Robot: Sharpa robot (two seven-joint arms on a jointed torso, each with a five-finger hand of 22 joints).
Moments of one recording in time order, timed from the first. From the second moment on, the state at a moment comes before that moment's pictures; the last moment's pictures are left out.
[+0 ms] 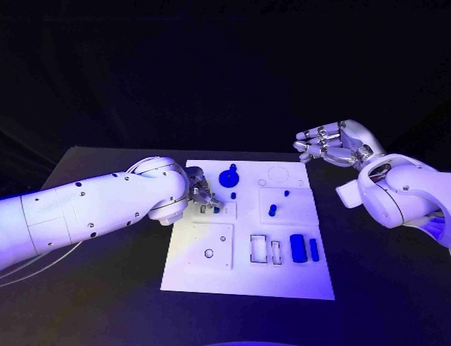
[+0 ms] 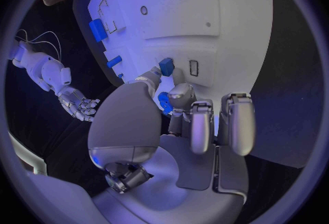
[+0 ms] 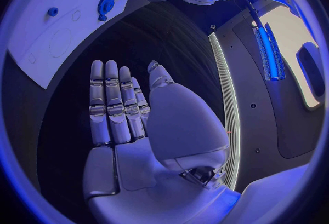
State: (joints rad) left arm 1.24 -0.69 -0.03 1.46 -1.11 -0.04 -0.70; left_hand 1.14 -0.17 0.28 0.29 0.06 1.04 0.03 0.48 0.70 1.35 -0.04 1.06 1.05 1.47 -0.08 1.57 1.31 0.04 1.46 0.03 1.49 1.31; right arm 1.33 -0.90 -0.13 1.55 -0.55 -0.53 0.23; right_hand 1.44 -0.02 -0.05 0.19 0.32 0.99 0.21 0.07 0.07 1.17 0.14 0.10 0.09 1.23 0.09 0.06 0.23 0.17 1.03 0.20 0.17 0.45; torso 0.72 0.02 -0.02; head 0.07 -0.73
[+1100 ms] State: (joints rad) left arm 1.30 -0.76 0.03 1.49 -1.03 -0.01 -0.70; left_hand 1.16 -0.14 0.23 0.29 0.06 0.96 0.06 0.44 0.67 1.25 -0.01 0.91 0.90 1.47 -0.07 1.57 1.31 0.06 1.40 0.03 1.41 1.31; right arm 1.33 -0.89 -0.13 1.53 -0.54 -0.53 0.23; right_hand 1.44 -0.02 -0.05 0.19 0.32 0.99 0.21 0.07 0.07 1.17 0.14 0.10 0.09 1.23 0.09 0.06 0.23 0.17 1.03 0.20 0.17 0.45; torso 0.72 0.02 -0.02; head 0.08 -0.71
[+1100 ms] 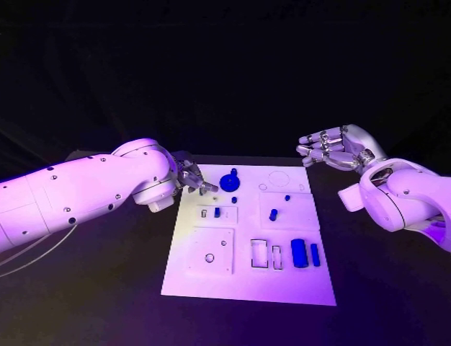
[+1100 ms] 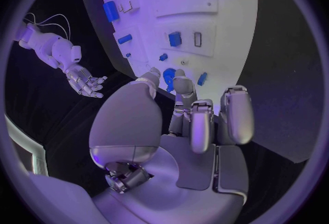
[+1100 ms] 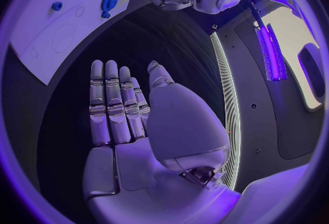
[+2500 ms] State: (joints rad) left arm 1.32 -0.57 0.01 1.13 -1.10 0.13 -0.68; left_hand 1.17 -0.13 0.21 0.29 0.06 0.95 0.09 0.38 0.57 1.21 0.01 0.89 0.85 1.46 -0.05 1.56 1.31 0.06 1.40 0.06 1.40 1.31; right arm 1.33 -0.89 -0.13 1.53 -0.54 -0.53 0.23; right_hand 1.44 -0.02 -0.05 0.19 0.32 0.99 0.21 0.07 0.07 1.17 0.14 0.10 0.09 1.23 0.09 0.06 0.22 0.17 1.03 0.20 0.17 0.44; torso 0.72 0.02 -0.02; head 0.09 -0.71
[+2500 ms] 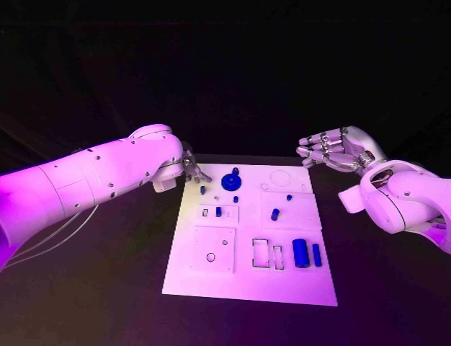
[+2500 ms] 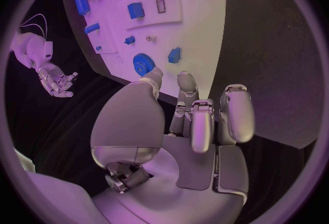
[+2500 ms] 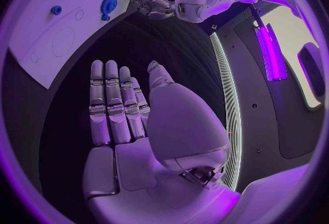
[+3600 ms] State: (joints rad) left arm 1.32 -0.57 0.01 1.13 -1.12 0.18 -0.68; left_hand 1.18 -0.11 0.21 0.29 0.06 0.99 0.07 0.39 0.55 1.24 0.00 0.93 0.88 1.46 -0.05 1.57 1.31 0.05 1.42 0.05 1.43 1.31; right arm 1.32 -0.88 -0.13 1.53 -0.54 -0.53 0.23; right_hand 1.44 -0.02 -0.05 0.19 0.32 0.99 0.21 0.07 0.07 1.17 0.14 0.10 0.08 1.23 0.09 0.06 0.22 0.17 1.03 0.20 0.17 0.44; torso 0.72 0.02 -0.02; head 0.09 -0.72
